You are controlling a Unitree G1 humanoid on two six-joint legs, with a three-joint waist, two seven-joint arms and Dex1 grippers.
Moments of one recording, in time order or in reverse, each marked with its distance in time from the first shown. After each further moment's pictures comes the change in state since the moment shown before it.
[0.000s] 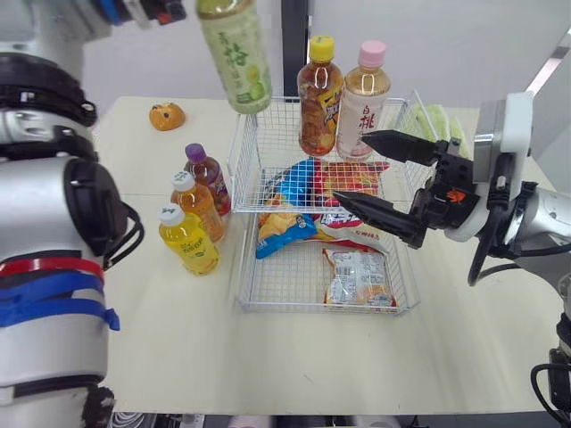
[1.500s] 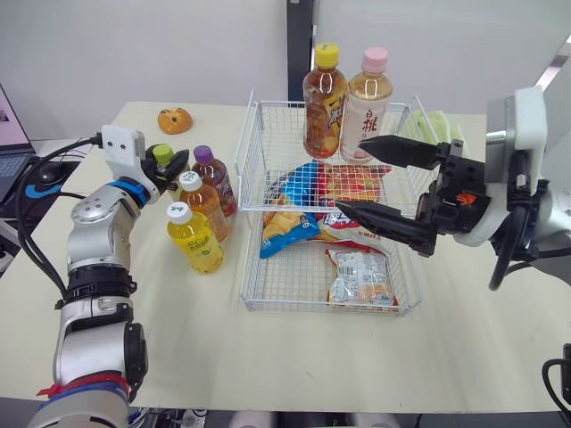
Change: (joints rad) left arm 0.978 -0.033 0.183 -0.510 0.021 -0.243 0.728; right arm -0.041 -0.059 -0.013 0.026 0.128 0.044 0.022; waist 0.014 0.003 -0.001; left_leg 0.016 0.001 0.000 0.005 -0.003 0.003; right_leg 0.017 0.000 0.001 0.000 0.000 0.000
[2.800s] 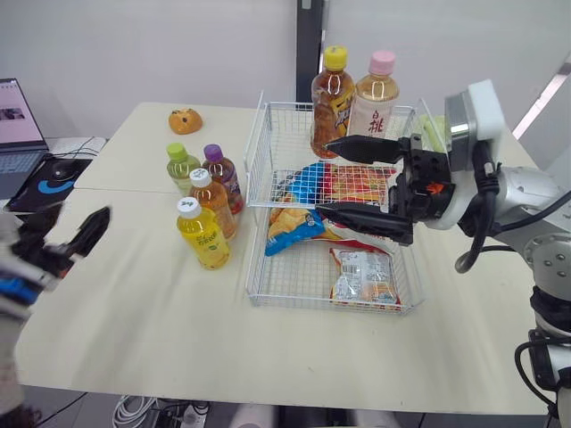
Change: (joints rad) left arm 0.630 0.050 0.420 -0.790 -0.310 0.419 -0.050; right arm -0.104 0.123 0.158 0.176 -0.198 -0.087 0.270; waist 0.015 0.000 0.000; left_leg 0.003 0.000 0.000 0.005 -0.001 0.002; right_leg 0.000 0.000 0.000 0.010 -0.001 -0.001
